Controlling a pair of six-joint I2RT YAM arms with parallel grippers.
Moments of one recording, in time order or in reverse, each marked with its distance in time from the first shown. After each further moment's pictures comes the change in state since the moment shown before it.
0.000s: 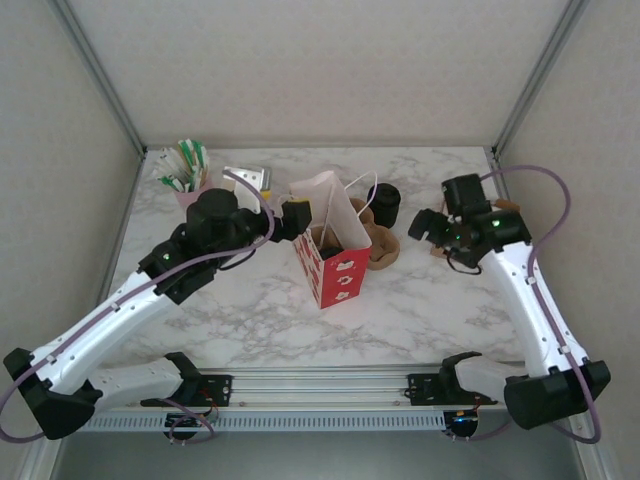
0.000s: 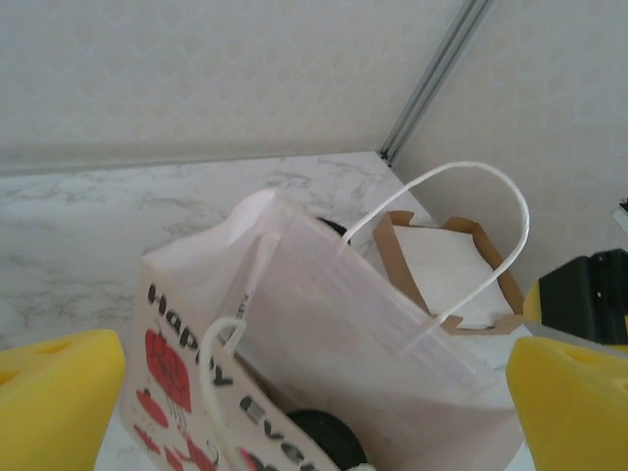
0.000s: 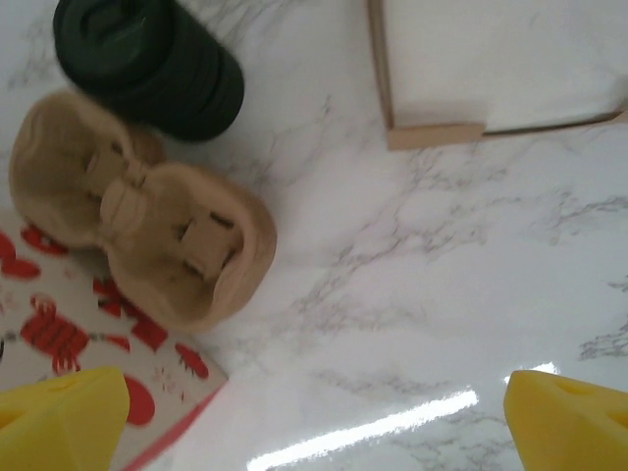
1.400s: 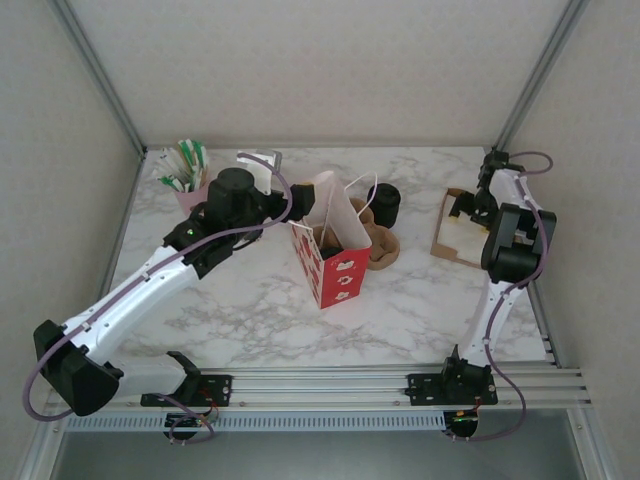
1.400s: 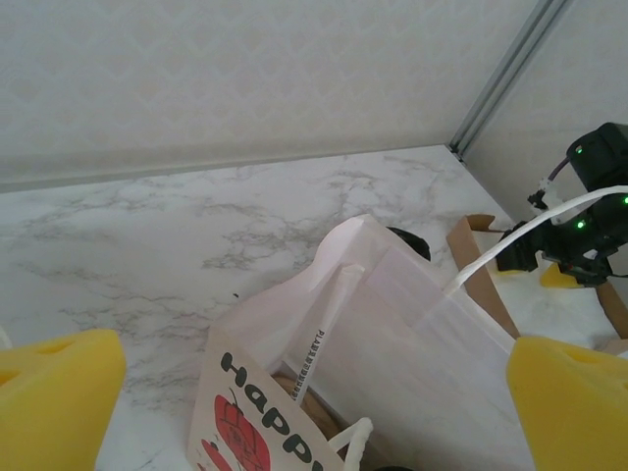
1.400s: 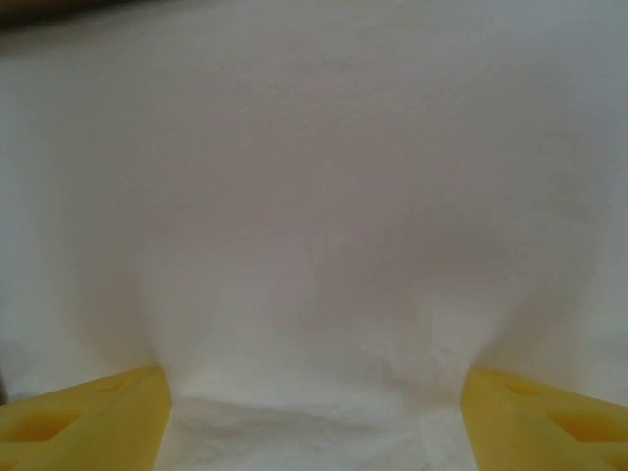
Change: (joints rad) left arm 0.105 0.165 0.032 0.060 0.004 0.073; right arm -0.452 0.995 0.426 0.213 -0.087 -0.449
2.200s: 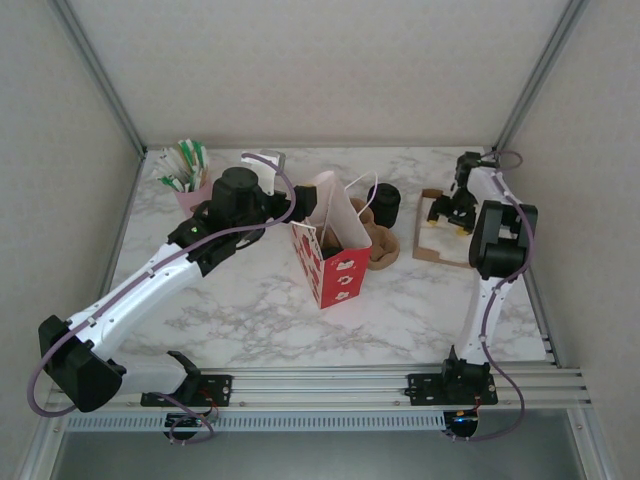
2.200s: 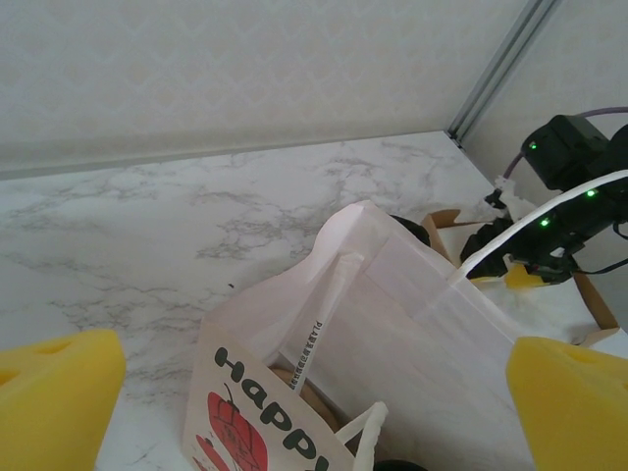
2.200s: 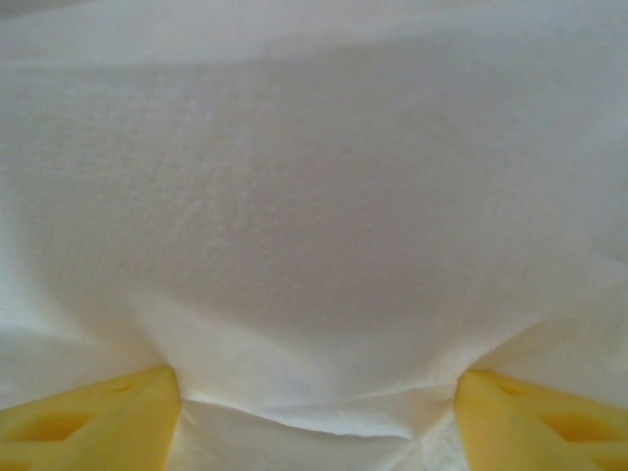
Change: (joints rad) left arm 0.005 0.021 0.000 -0.001 0.023 -0.001; right arm 0.137 0.031 0.021 -0.060 -0.053 -0.010
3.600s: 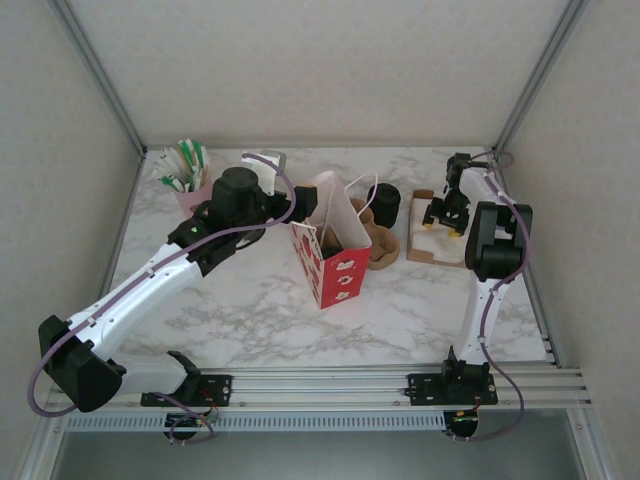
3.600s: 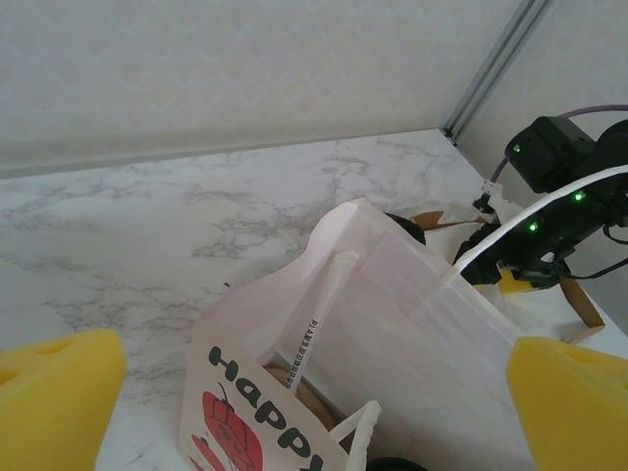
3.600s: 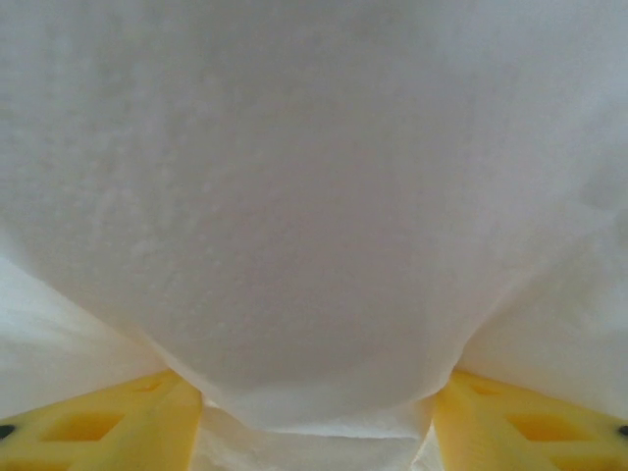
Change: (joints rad) left arm 0.000 0.000 0.000 0.000 0.011 0.000; right arm 0.034 -0.031 -0.034 -0.015 0.022 0.041
